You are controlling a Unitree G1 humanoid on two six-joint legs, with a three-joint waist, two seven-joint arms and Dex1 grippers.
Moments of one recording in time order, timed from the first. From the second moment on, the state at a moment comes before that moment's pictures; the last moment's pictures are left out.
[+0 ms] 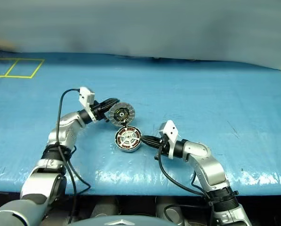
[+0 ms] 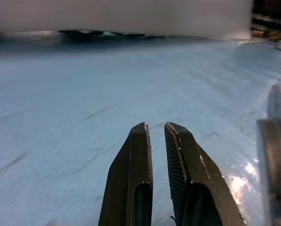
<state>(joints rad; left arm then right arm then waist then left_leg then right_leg) -0.68 0.32 0.07 0.71 -0.37 0.09 -0.99 -0.12 -0.38 0.17 -0.18 0.37 0.38 0.89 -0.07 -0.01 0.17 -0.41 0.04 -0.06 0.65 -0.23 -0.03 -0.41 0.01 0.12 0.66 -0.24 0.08</state>
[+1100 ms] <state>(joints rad) -0.58 0.44 -0.13 0.52 -0.32 0.41 -1.46 -0.10 -0.40 0.12 -0.20 0.36 0.38 0.80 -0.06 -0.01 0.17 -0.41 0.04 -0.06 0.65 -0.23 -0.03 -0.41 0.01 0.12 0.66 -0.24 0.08</state>
